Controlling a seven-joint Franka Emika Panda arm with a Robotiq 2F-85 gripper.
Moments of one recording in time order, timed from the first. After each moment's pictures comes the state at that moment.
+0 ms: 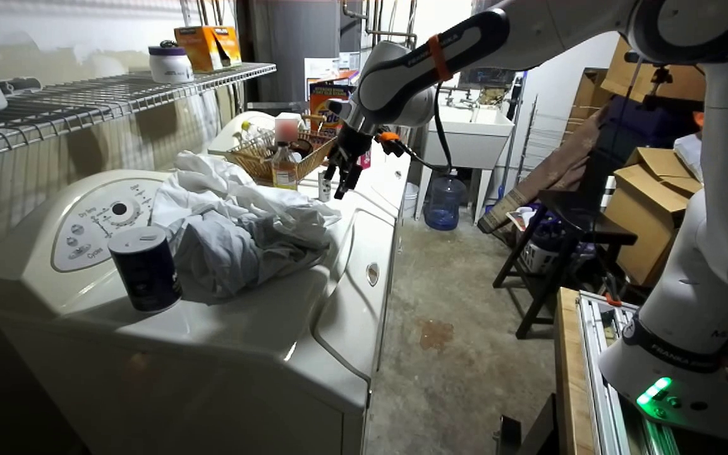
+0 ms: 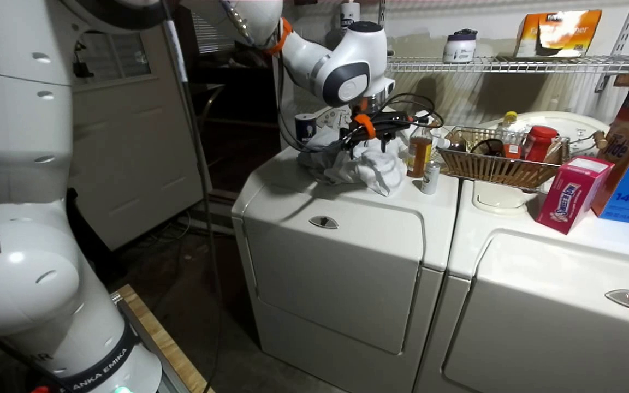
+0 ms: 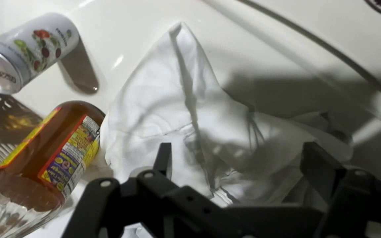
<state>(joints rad) -0.09 0.38 -0.02 -1.79 0.28 2.51 -1.13</state>
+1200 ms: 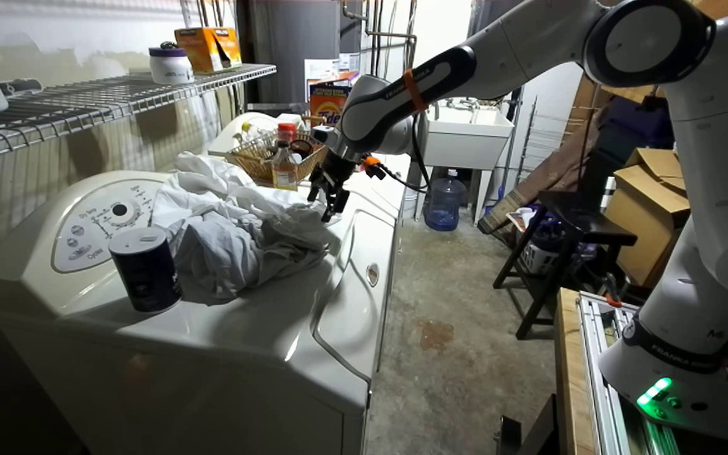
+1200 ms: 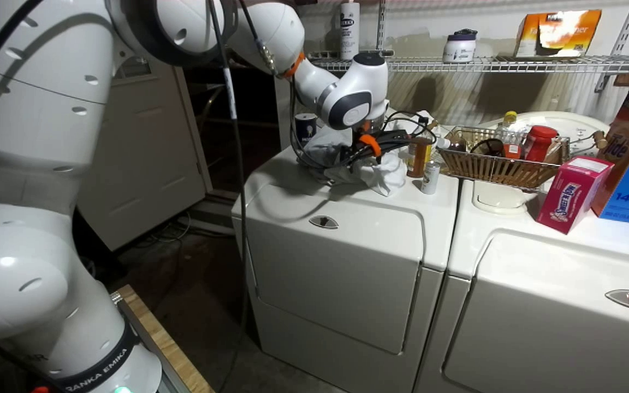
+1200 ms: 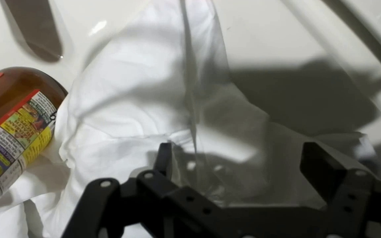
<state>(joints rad) -0.18 0.54 0.12 -1.71 0.27 2.58 -1.29</state>
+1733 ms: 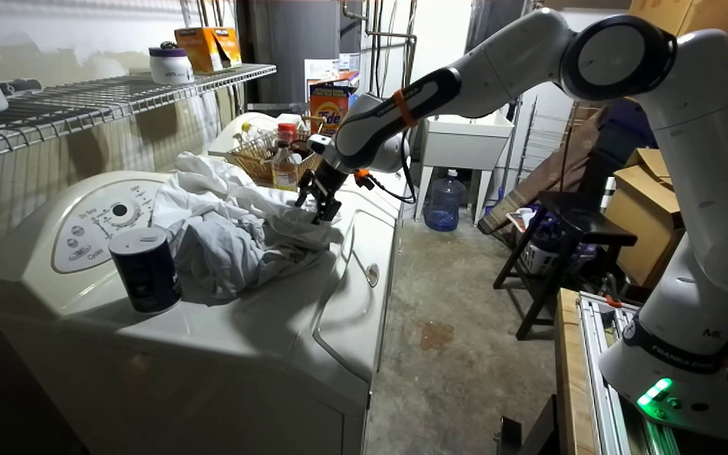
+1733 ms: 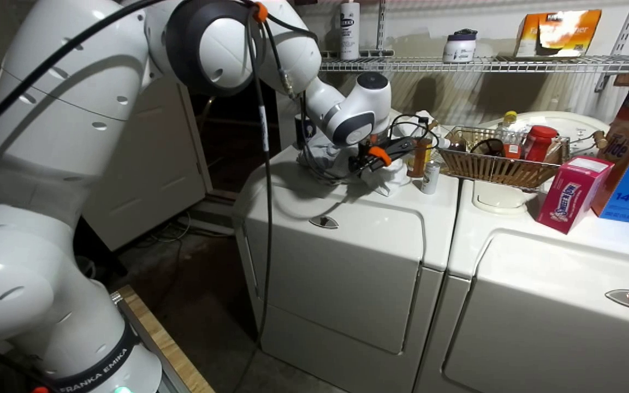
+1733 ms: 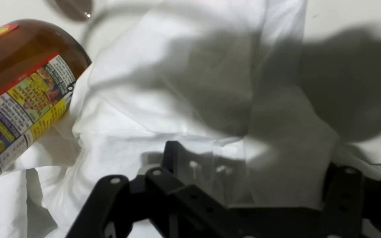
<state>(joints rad) -0.29 0.66 0.25 -1.65 0.27 2.74 -1.50</state>
